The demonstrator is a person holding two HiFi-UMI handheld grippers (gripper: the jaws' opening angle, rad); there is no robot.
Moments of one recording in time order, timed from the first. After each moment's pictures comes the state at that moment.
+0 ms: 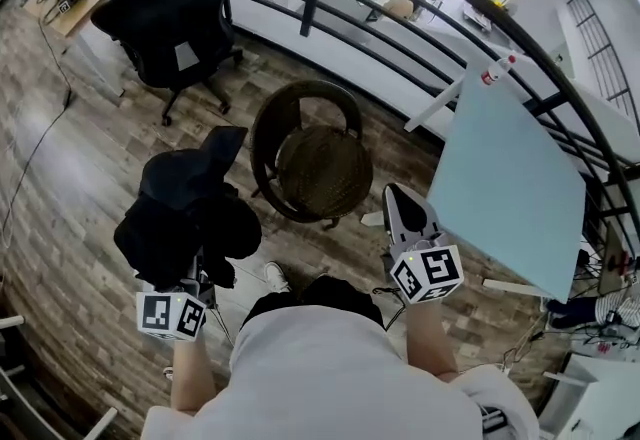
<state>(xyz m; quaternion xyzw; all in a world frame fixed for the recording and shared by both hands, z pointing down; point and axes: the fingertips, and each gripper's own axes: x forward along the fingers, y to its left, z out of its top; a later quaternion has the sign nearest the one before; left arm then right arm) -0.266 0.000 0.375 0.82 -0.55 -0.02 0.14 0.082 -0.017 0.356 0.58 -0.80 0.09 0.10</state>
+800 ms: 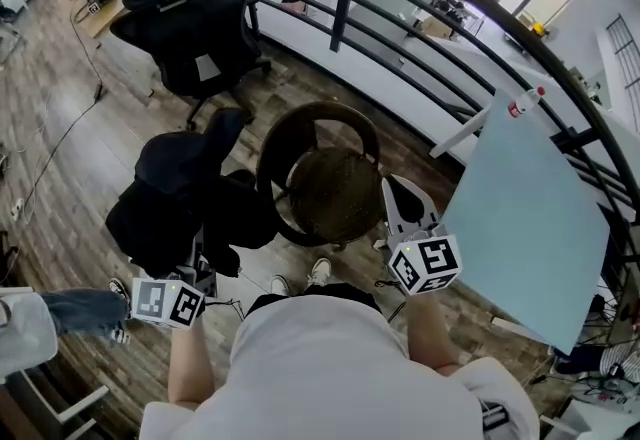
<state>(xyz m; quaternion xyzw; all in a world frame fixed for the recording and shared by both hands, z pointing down) -0.208 -0.069 0.335 0.80 -0.58 -0.03 0.11 0.122 -0.120 0.367 0.52 -0.85 0.10 0.07</state>
